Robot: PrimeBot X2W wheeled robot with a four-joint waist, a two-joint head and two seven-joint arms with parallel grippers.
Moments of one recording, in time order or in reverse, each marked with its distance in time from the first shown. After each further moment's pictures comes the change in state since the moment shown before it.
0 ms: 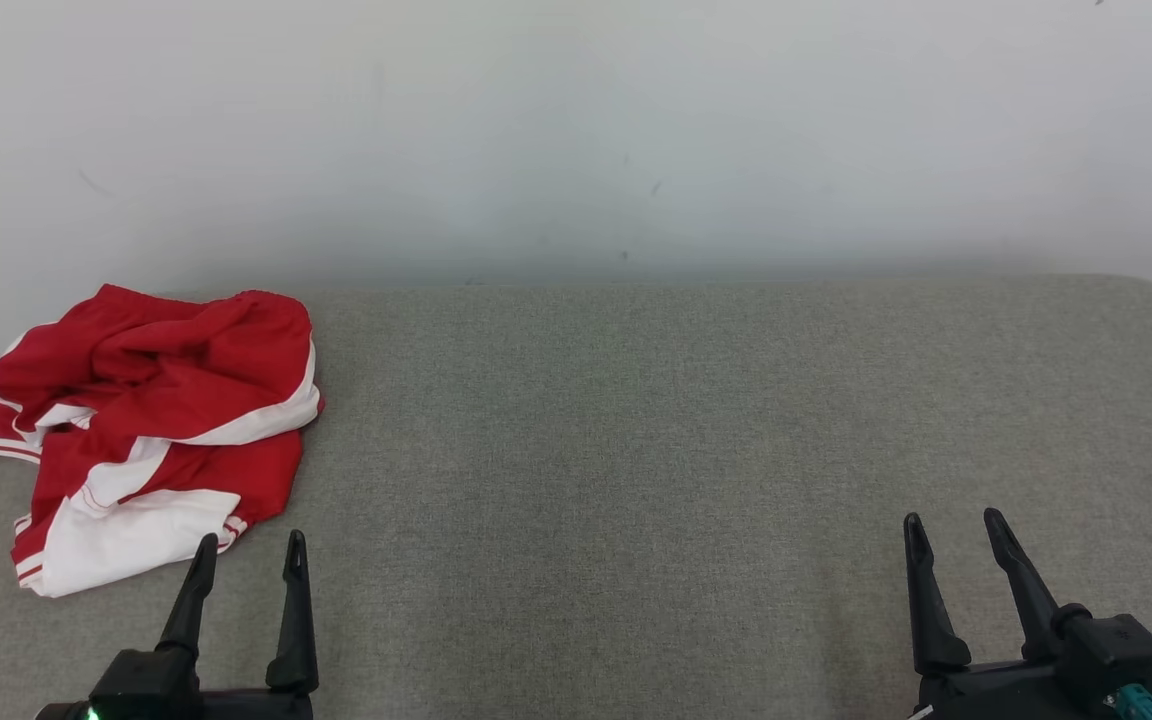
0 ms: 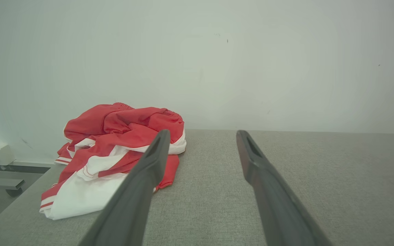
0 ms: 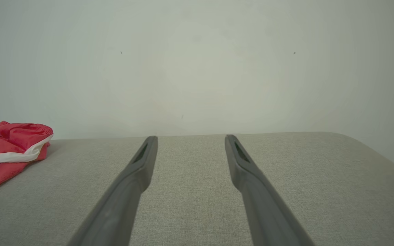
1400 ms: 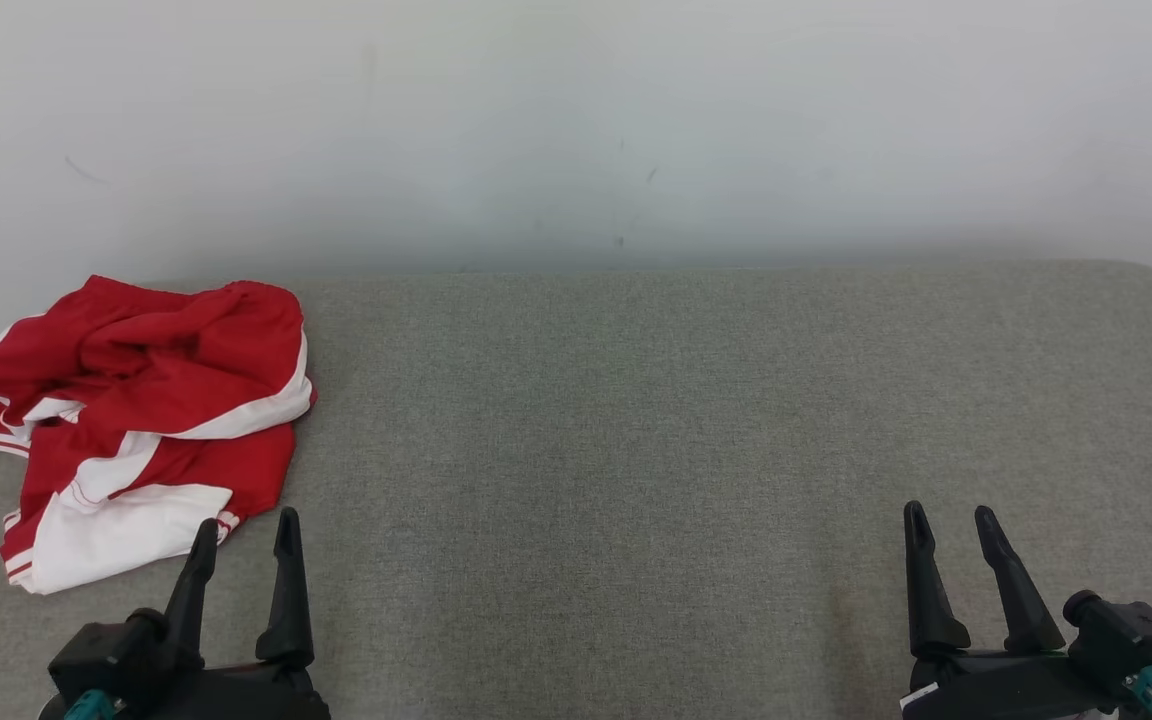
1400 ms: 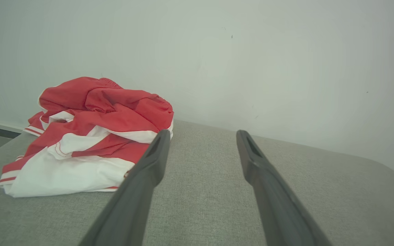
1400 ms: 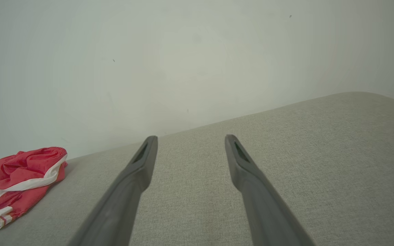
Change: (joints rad) left arm -0.030 0.001 0.002 -0.016 -0.206 -0.016 0.074; right arm -0.037 0.001 0.019 0.054 0.222 0.000 0.018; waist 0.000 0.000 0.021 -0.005
